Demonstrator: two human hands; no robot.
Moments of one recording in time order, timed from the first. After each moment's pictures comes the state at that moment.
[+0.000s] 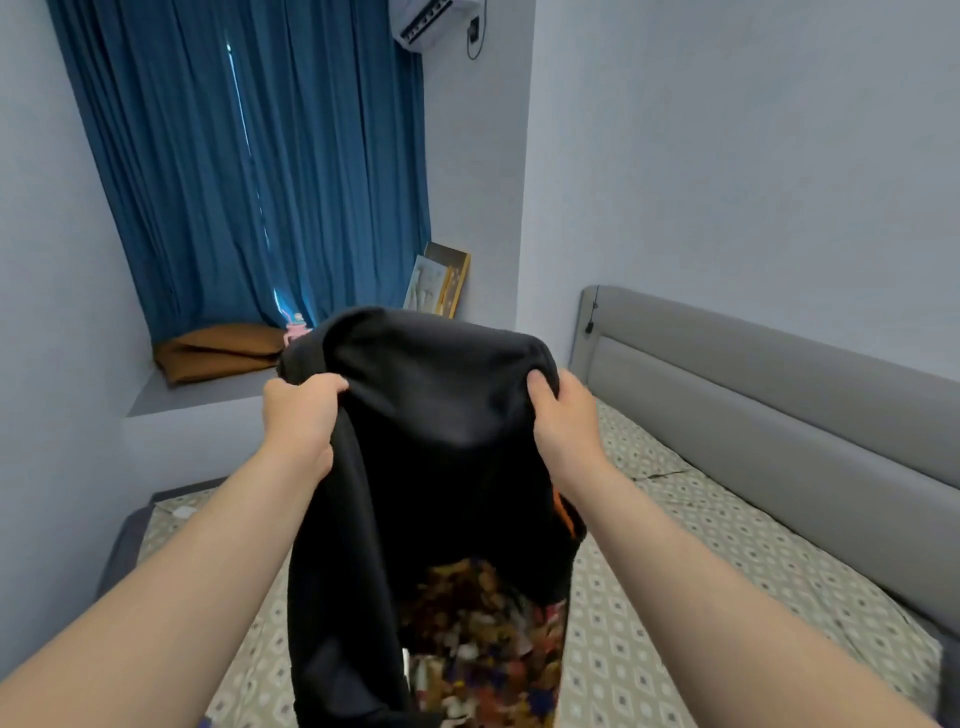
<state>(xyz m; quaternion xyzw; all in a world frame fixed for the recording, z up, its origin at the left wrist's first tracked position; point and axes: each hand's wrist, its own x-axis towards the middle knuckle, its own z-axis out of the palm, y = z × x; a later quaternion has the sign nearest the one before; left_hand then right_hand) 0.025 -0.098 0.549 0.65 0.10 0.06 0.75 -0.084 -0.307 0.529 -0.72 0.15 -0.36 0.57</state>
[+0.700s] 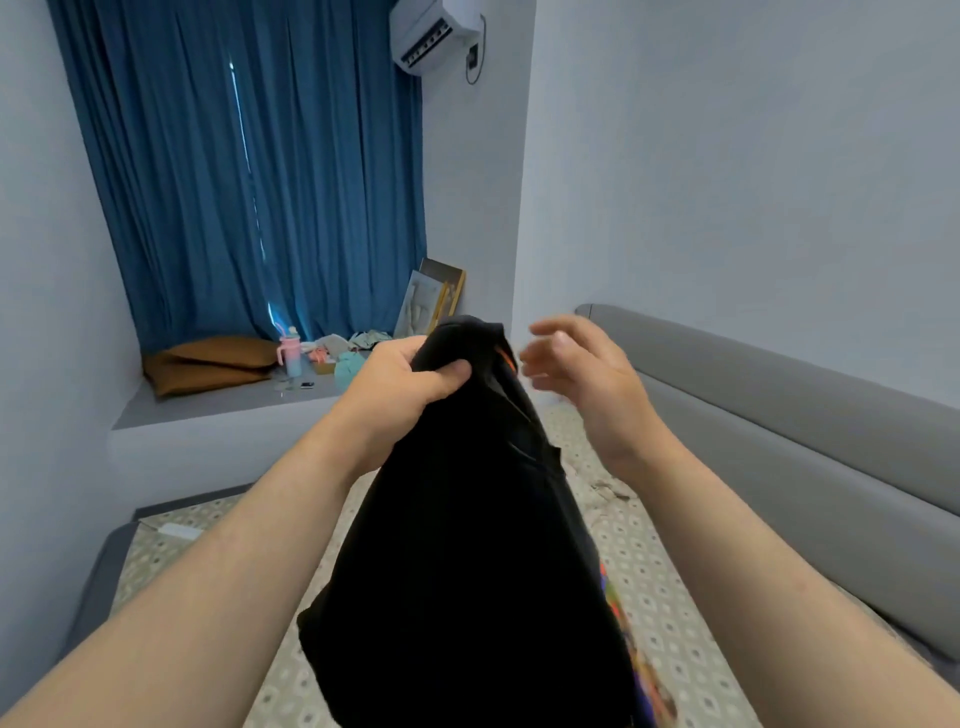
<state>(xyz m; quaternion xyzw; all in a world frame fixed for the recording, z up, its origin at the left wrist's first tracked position) -0.024 -0.123 0.596 0.63 -0.38 -0.09 0.67 -0.131 -0.301 0.602 -0.71 -0.07 -0.32 0.62</state>
